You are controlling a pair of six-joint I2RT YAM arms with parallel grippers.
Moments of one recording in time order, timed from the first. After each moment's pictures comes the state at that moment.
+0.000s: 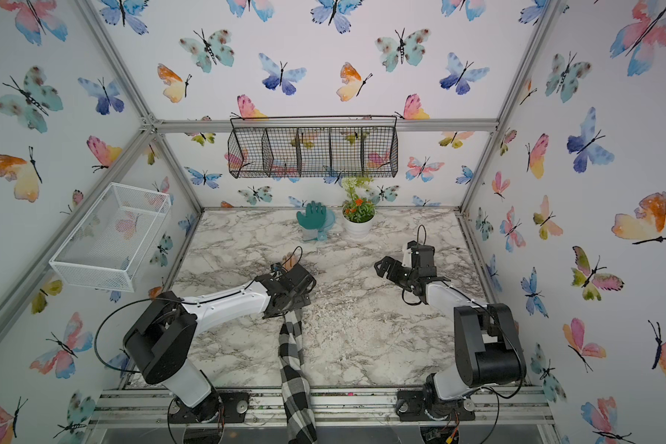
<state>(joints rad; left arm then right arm) -0.79 1.66 1.02 -0.63 -0.36 -1.03 0.16 1.52 0.75 0.01 -0.40 0.56</state>
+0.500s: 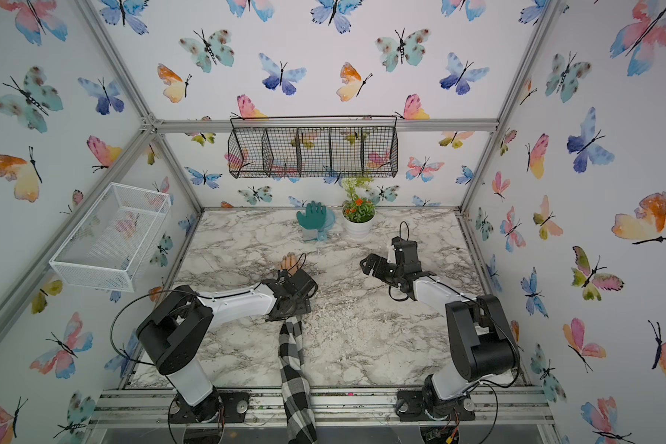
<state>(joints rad) -0.78 1.73 0.98 -0.54 -0.31 -0.96 0.28 1.58 0.82 0.02 -0.35 0.61</state>
